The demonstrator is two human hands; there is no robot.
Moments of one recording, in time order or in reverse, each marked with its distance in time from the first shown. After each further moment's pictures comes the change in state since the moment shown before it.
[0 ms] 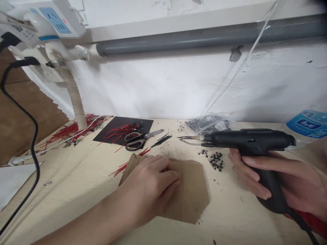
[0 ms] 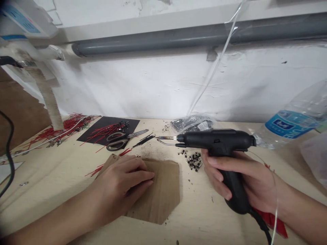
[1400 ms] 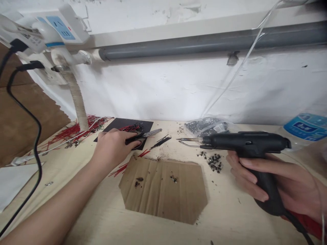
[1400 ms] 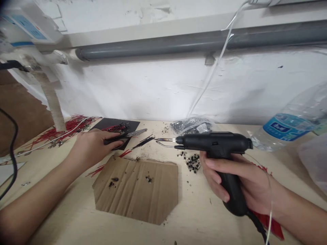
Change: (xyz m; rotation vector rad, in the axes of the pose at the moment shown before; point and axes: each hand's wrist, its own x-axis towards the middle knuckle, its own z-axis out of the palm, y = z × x) left_hand 0.007 -0.090 -0.058 0.489 0.070 -0.647; right_hand -0.002 -0.001 -0.001 0.006 -0.045 0.021
